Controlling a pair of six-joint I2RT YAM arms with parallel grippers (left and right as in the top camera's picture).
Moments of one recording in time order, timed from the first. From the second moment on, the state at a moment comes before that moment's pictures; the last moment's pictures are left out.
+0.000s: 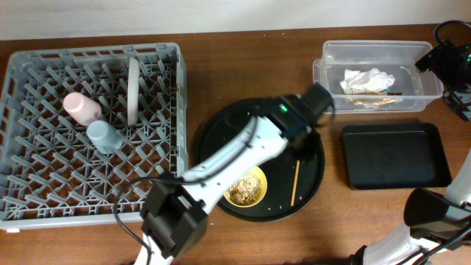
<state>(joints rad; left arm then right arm) -0.89 2.11 1.96 -1.11 0.10 -0.46 -0.39 1.86 2.36 -1.69 -0.07 0.55</state>
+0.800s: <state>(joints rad) -0.97 2.35 1.92 -0.97 -0.08 -0.50 -0.39 1.86 2.36 -1.69 -0.07 0.55</state>
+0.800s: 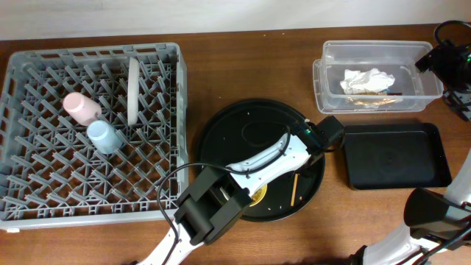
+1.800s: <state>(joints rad) -0.91 2.44 2.70 -1.56 -0.06 -0.48 -0.39 1.86 2.36 -1.69 -0.07 0.55</state>
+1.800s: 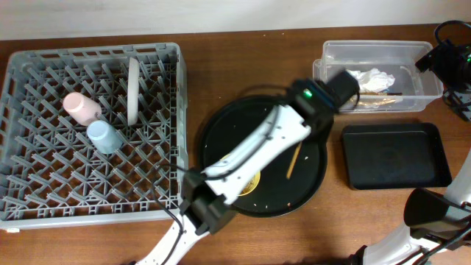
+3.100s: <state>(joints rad) -0.01 2.44 2.66 -1.51 0.18 -0.01 -0.39 1.86 2.36 -1.69 -0.07 0.55</state>
